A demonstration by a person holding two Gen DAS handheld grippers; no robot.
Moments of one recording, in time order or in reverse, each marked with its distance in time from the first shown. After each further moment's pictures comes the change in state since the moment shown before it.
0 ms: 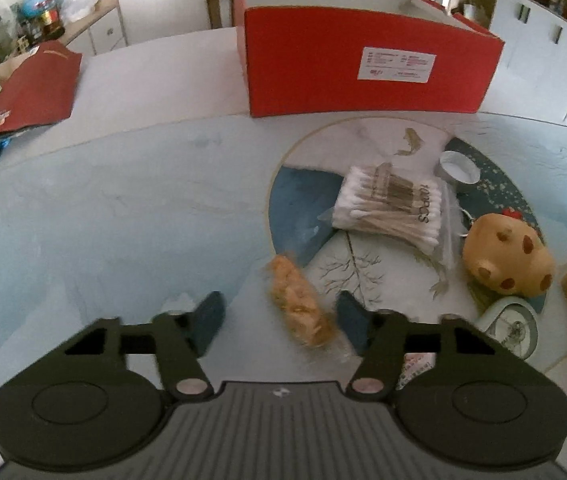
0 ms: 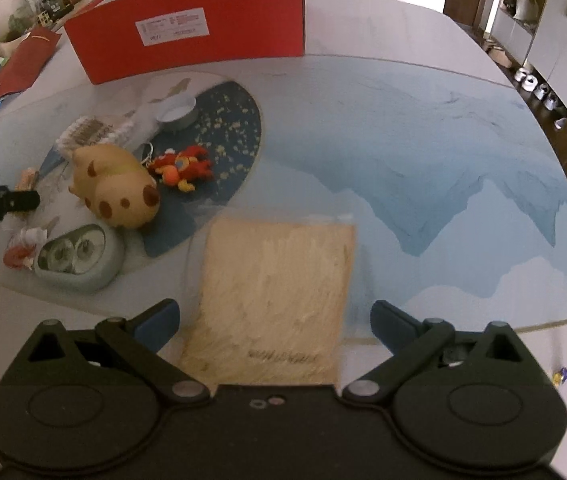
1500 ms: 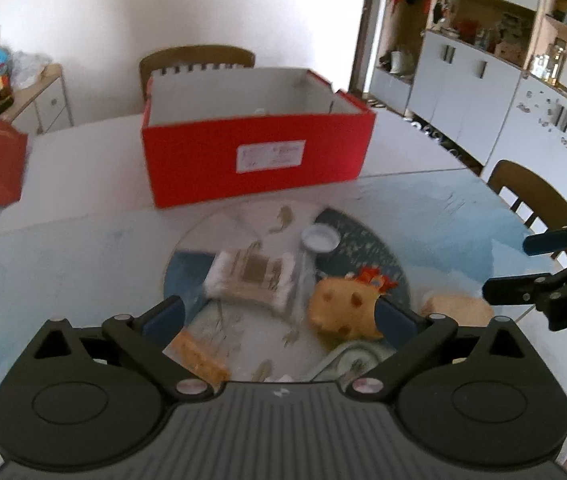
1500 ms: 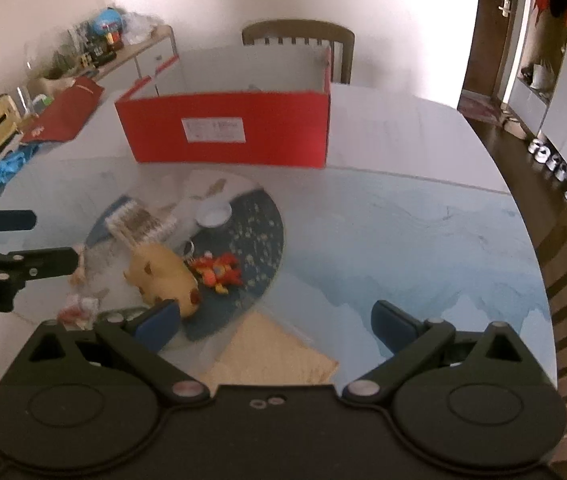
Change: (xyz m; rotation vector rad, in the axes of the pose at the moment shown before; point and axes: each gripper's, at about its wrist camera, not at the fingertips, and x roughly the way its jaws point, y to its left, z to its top) left arm -0.074 -0.055 0.008 0.066 -0.184 -0.166; right arm -0.055 0.006 0.034 -0.096 -0.193 0.027
